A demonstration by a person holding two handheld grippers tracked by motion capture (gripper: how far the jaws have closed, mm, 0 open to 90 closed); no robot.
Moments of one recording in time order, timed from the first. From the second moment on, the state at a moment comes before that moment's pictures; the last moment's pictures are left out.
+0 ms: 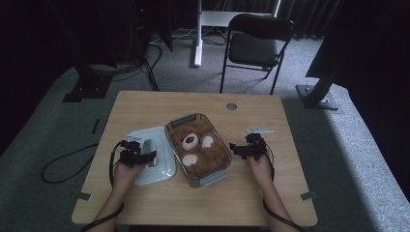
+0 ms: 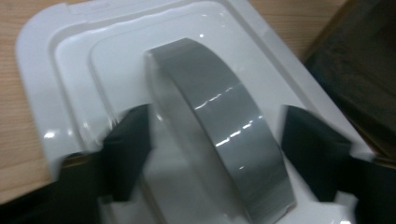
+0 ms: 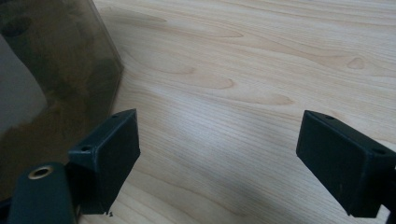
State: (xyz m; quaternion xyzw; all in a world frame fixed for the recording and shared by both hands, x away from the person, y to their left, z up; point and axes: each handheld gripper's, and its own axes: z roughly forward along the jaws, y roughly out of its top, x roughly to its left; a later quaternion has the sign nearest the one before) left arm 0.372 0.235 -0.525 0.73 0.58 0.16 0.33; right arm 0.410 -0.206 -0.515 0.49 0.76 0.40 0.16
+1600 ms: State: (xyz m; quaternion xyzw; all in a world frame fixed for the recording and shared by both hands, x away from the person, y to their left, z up) left arm 0.319 0.302 -0.438 0.64 0.57 0.17 0.49; right arm 0.368 -0.160 -0.544 0.38 0.80 0.47 0.06
